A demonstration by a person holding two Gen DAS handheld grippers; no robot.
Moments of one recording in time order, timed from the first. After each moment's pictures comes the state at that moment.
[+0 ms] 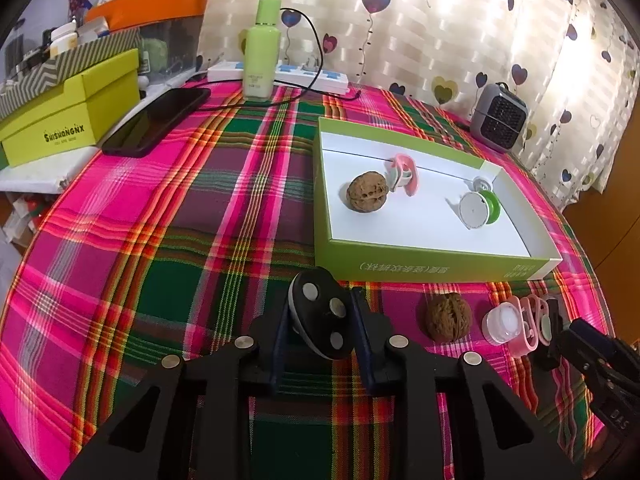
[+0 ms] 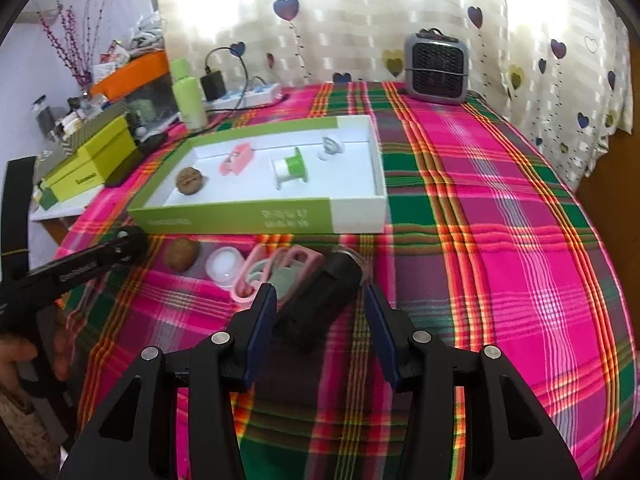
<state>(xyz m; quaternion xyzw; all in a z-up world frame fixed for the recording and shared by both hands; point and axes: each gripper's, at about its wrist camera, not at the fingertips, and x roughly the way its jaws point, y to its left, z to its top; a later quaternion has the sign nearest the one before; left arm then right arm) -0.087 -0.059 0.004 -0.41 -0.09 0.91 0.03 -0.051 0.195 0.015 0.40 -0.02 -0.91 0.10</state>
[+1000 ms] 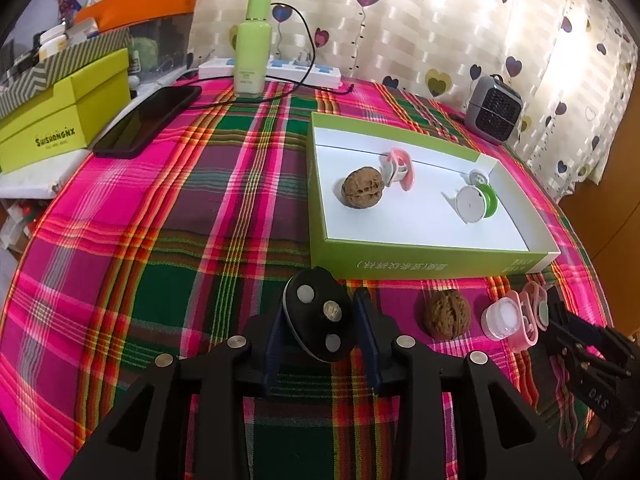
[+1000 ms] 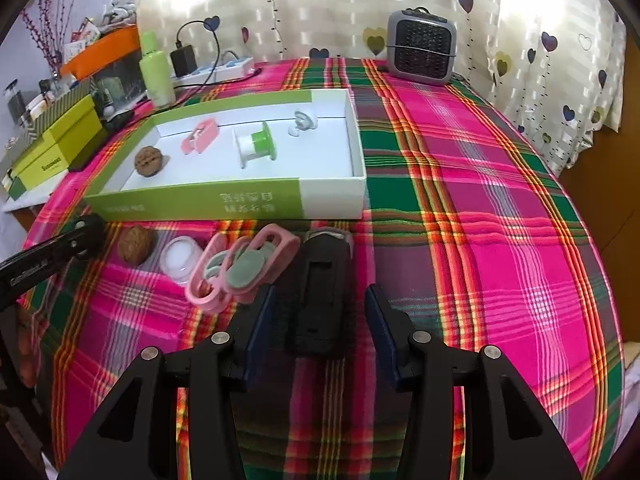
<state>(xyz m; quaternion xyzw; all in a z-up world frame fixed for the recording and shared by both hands) -0.089 -0.054 0.003 -0.42 -0.07 0.90 0.04 -0.070 0.193 0.002 0.44 0.01 -0.90 0.06</state>
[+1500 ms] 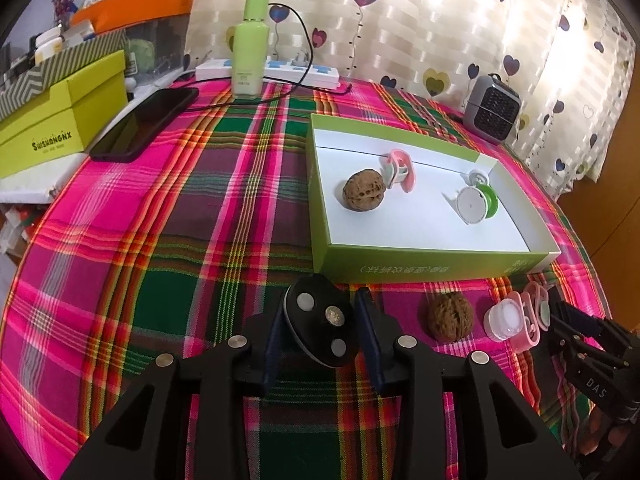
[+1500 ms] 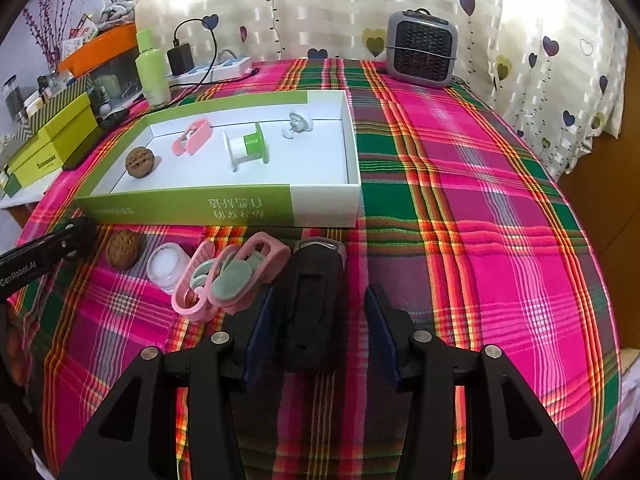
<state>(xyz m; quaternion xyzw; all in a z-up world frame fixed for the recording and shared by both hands) -0.092 -0.060 0.002 -0.42 -0.08 0.90 0.04 -0.074 0.194 0.000 0.44 0.02 -0.90 0.06</state>
